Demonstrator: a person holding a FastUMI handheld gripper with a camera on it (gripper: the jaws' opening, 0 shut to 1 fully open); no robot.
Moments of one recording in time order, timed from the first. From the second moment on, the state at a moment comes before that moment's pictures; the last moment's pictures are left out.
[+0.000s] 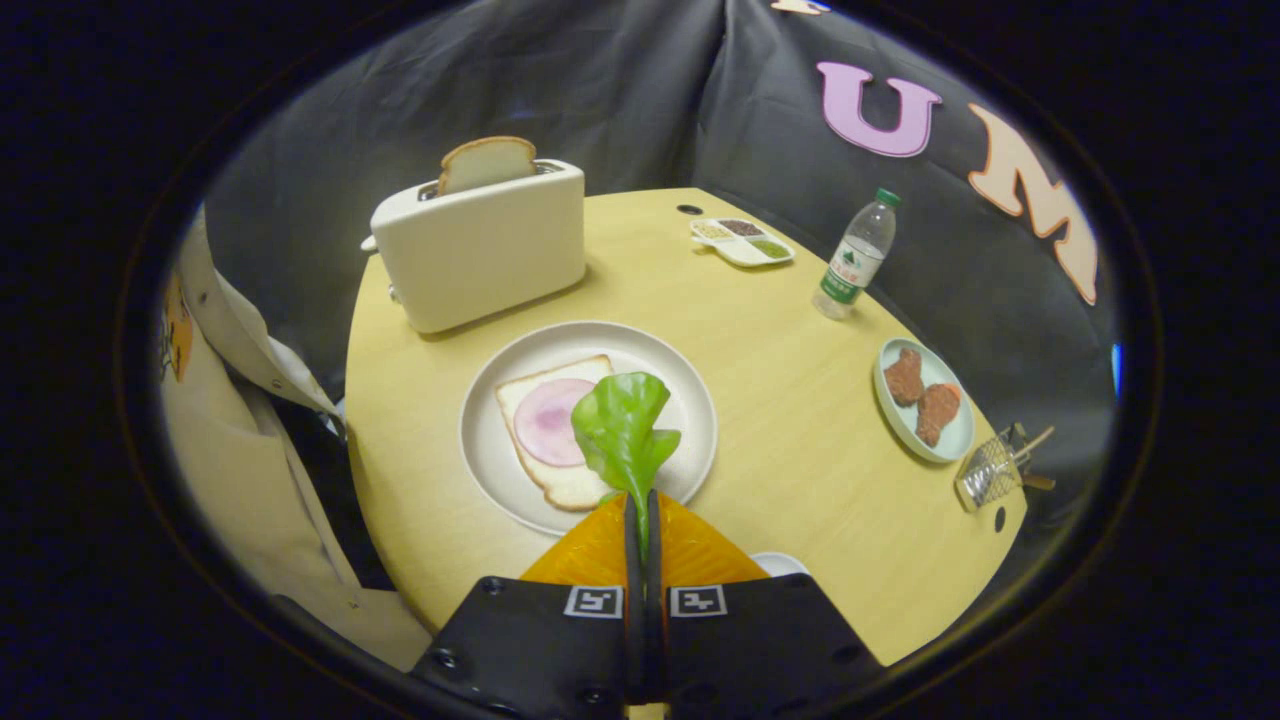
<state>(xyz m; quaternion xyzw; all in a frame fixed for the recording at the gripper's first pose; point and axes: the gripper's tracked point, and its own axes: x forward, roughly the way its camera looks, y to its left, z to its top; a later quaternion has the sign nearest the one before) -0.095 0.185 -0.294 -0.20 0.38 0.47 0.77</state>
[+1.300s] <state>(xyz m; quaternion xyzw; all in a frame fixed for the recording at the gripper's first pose) -0.111 0.281 -0.325 -0.22 0.39 0.51 0.73</state>
